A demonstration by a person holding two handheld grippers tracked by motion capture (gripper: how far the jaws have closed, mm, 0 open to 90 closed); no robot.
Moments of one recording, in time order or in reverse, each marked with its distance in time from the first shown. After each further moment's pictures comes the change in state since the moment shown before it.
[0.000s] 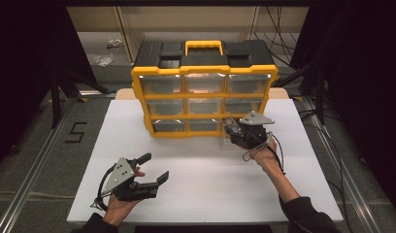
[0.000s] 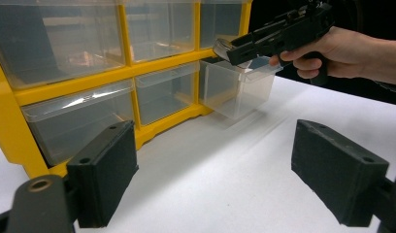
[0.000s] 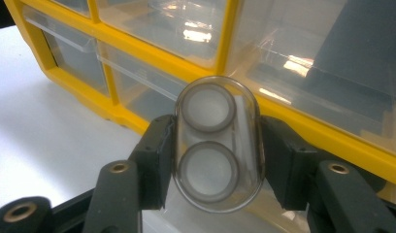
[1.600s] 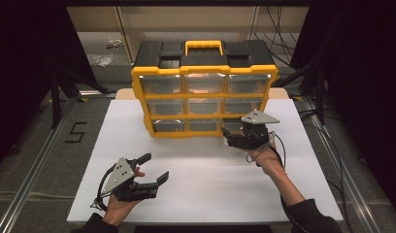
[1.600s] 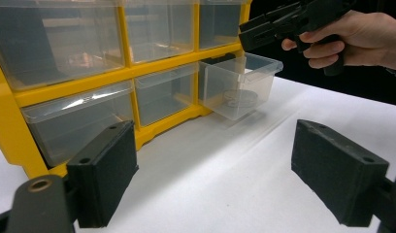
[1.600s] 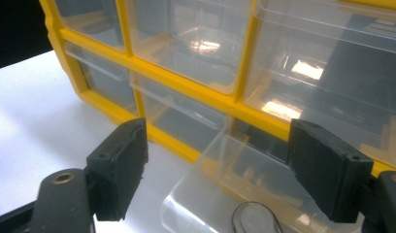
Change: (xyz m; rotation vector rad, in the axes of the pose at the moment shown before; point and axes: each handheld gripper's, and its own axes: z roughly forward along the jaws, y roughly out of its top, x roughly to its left) left arm -0.001 0.000 -0.001 -0.002 -0.001 0.005; right arm 0.011 0.016 -0.023 -0.032 0.036 0.048
